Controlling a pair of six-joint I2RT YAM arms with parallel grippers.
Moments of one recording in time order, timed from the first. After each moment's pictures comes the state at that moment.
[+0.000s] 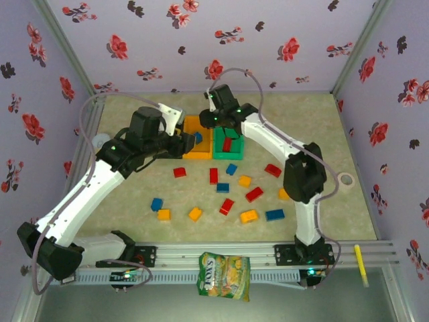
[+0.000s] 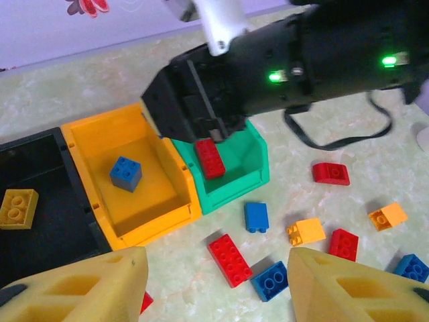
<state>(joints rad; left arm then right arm) -0.62 1.20 1.28 -0.66 0.09 -0.16 0.65 2.04 1.84 -0.55 -0.06 0.33</state>
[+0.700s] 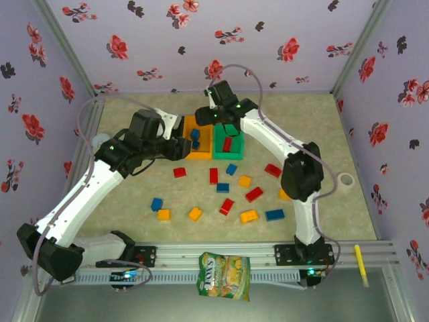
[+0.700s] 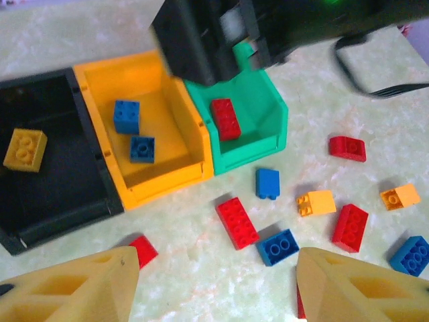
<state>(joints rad) -0.60 1.20 1.28 -0.78 0.08 -0.23 0.64 2.02 1.91 -0.66 -0.04 0.32</state>
